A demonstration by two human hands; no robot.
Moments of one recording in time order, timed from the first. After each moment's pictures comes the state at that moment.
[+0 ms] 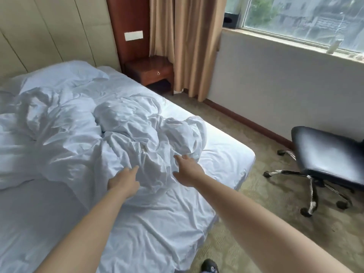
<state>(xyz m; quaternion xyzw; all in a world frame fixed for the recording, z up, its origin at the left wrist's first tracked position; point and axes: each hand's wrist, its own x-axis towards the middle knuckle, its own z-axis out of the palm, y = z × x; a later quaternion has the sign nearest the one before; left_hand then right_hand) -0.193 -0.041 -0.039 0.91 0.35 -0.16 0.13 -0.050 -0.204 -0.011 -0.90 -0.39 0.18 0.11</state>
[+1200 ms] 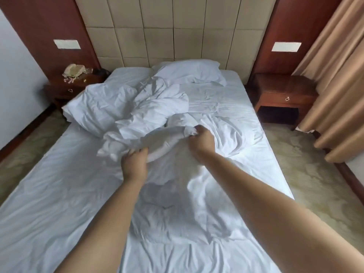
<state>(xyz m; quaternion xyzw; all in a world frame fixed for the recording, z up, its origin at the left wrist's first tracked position) -0.052 0.053 -0.001 0.69 0.71 0.12 0.00 0.138 0.071 0.066 -0.70 -0.52 0.31 0.38</state>
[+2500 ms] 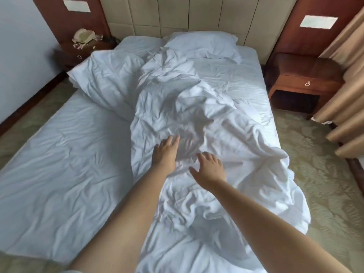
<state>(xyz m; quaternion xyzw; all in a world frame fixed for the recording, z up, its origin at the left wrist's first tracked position) 0.077 0.019 -0.041 0.72 0.68 0.00 0.11 0.232 -0.012 -0.051 -0.65 -0.74 0.17 0.04</state>
